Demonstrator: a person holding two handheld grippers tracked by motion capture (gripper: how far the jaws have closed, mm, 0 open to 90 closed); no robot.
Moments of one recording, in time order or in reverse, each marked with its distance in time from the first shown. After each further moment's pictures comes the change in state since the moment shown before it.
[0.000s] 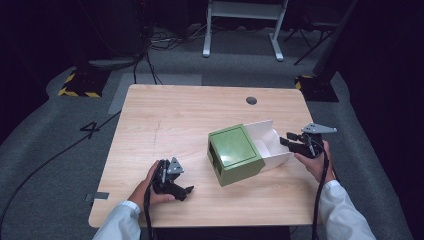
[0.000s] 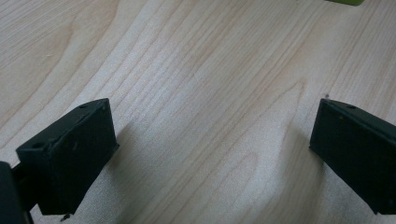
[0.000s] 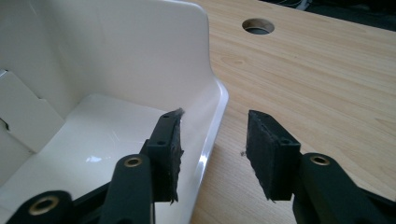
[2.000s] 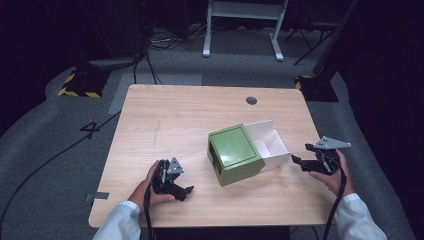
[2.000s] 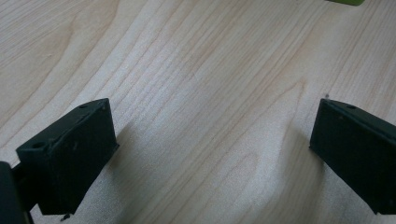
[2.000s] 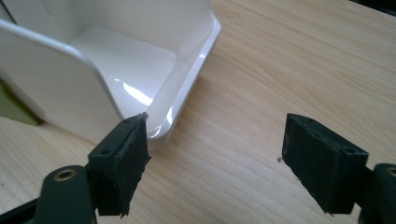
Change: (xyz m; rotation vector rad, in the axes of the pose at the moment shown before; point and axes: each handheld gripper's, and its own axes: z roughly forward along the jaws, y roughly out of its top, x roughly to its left) left arm 0.000 0.000 0.000 0.001 0.002 -0.003; right arm 0.003 -0.033 -0.047 0.088 -0.041 -0.101
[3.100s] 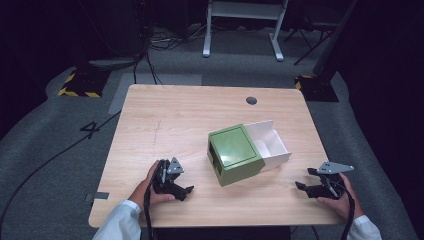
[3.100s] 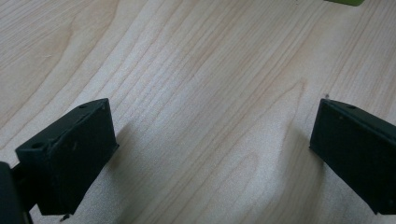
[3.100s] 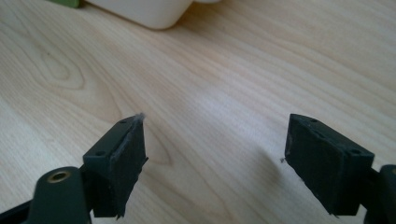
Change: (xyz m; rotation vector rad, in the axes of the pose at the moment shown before) left arm 0.001 0.000 0.000 0.000 -0.005 0.004; right arm 0.016 -0.069 -0.014 0.102 0.106 -0.020
